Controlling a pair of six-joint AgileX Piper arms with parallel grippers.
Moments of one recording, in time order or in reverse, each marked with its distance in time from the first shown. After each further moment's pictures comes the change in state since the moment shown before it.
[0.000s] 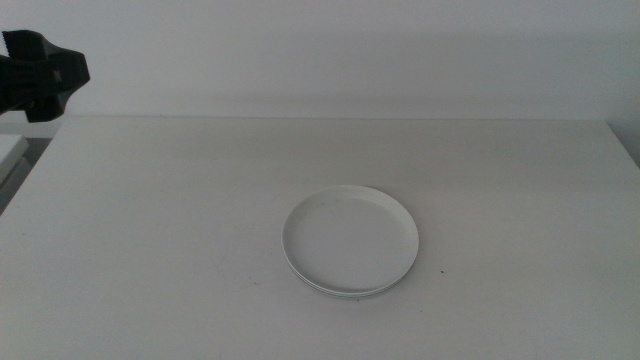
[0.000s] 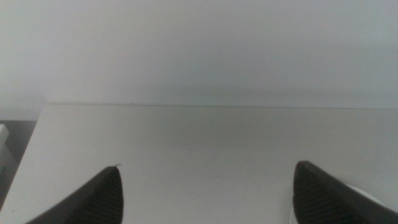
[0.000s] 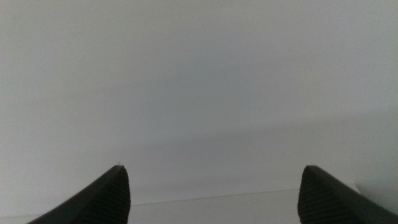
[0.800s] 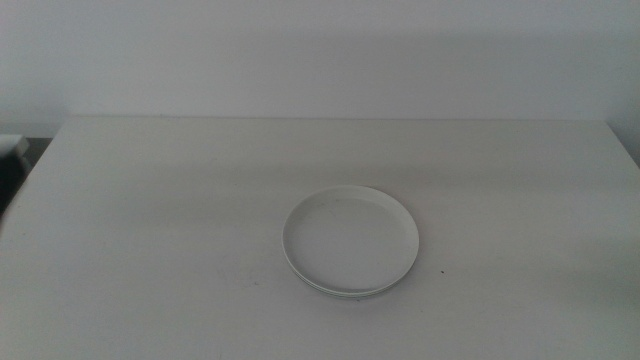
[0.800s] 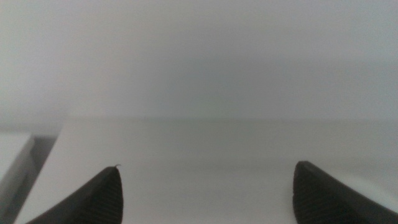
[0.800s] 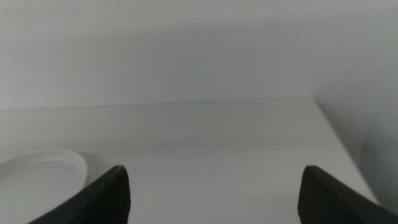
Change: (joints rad) left arm 0.001 -0.462 0.344 0.029 -0.080 0.000; right arm 0.000 -0.508 0.617 -0.146 -0.032 0.022
